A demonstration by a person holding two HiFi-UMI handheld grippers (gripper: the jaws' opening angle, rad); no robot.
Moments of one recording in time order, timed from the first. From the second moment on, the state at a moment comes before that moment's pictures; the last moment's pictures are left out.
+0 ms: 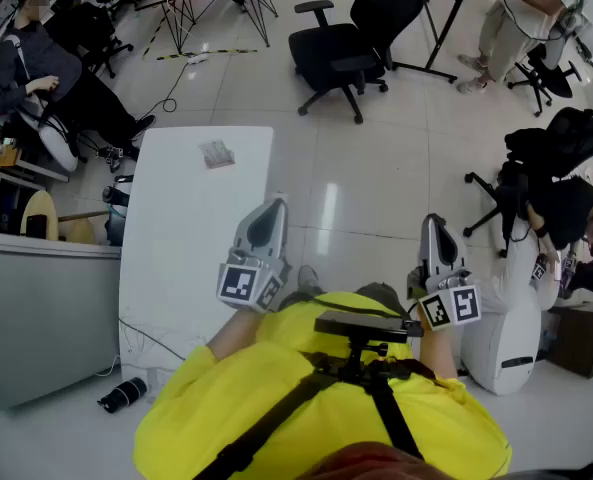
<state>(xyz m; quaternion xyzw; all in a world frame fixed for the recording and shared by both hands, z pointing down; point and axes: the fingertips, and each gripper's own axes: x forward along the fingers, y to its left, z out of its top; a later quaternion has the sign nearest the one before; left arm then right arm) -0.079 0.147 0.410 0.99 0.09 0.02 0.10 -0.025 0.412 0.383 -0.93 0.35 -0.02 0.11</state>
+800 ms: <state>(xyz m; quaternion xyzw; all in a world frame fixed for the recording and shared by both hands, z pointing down) 0.059 -0.018 0.426 0.98 -0.20 0.01 0.10 0.237 0.190 0.419 -0.78 0.61 -0.06 0.11</state>
